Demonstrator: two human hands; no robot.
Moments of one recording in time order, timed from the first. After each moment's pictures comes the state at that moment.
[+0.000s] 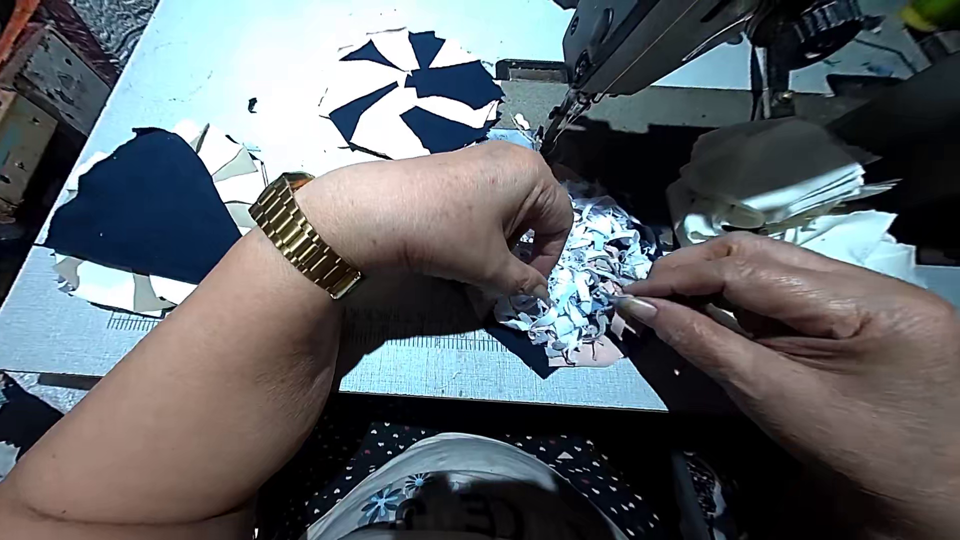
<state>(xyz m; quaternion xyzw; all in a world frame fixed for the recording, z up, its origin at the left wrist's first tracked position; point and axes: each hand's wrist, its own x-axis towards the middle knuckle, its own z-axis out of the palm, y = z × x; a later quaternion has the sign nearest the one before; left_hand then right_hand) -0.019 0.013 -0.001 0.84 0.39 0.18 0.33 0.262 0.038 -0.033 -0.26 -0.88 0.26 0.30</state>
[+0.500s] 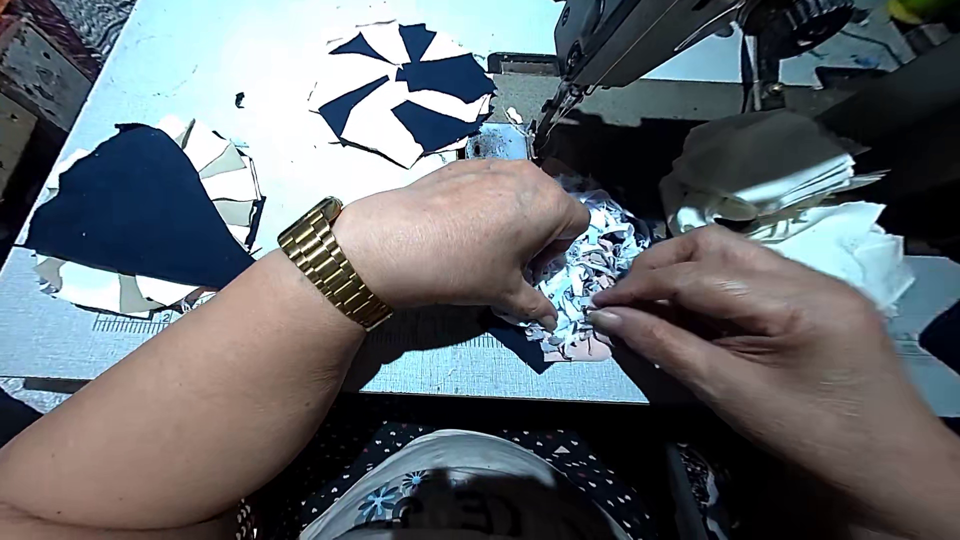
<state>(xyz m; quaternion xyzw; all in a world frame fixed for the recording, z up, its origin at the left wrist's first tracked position) 0.002 0.007 -0.009 0.87 0.46 0.11 0.16 0.259 0.032 -0.035 -0.28 -0.89 0.24 0.26</state>
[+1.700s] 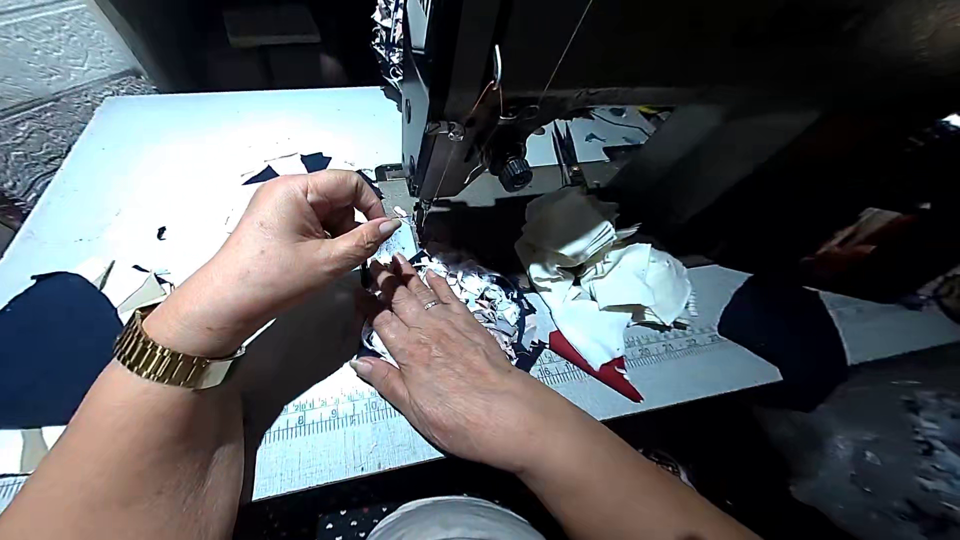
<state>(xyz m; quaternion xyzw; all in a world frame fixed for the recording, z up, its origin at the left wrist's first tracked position) -0.042 0.027 -0.007 0.74 0.49 0.42 0.20 0.168 0.019 -0.050 -0.27 -0.95 0.09 0.10</state>
